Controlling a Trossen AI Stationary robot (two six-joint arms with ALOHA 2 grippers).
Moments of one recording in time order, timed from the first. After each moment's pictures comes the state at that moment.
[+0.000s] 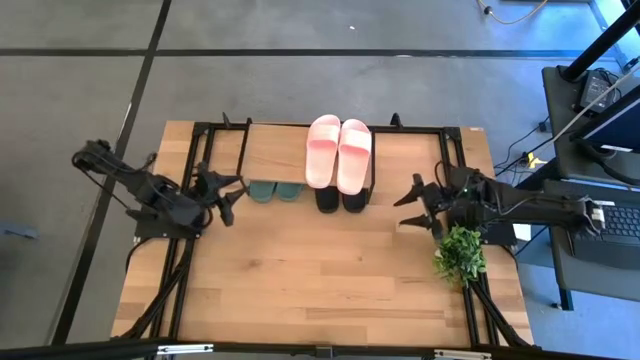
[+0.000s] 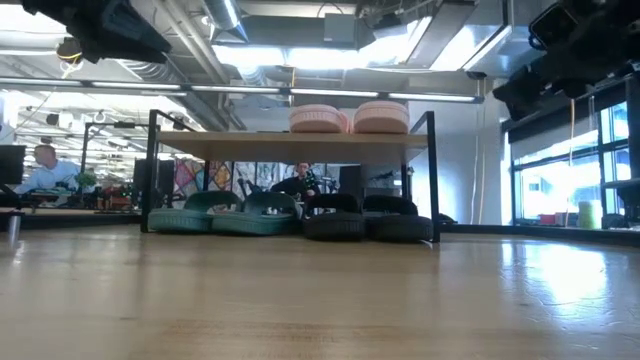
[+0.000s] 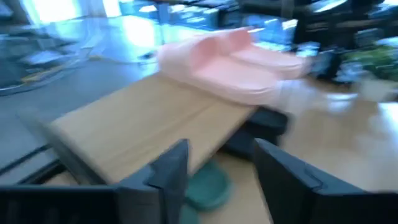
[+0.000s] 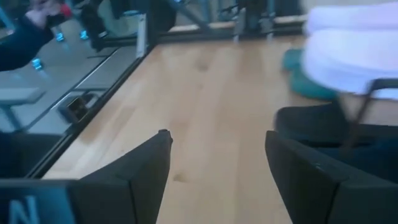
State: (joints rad) left arm -0.50 0.59 0.59 -0.59 -1.04 -0.56; right arm -0.19 0.45 0.29 -0.14 -0.42 0.02
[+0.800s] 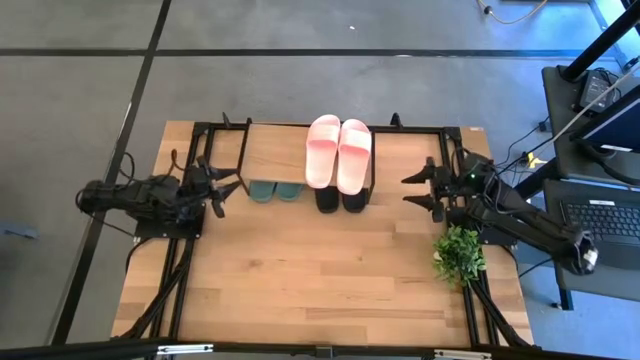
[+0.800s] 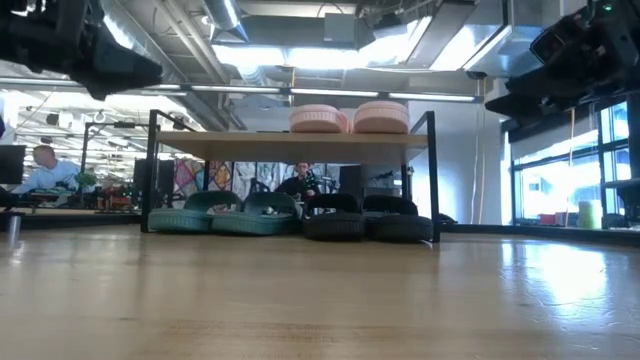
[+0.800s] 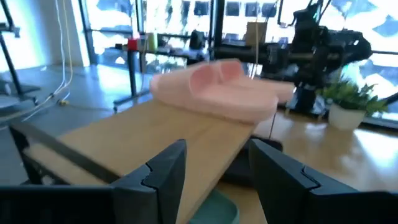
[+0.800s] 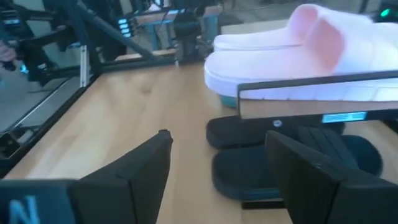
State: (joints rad) left arm -0.11 0.00 0.22 -0.27 -0.59 -0.10; right arm -0.62 0.31 0.25 -0.17 -0.62 -0.03
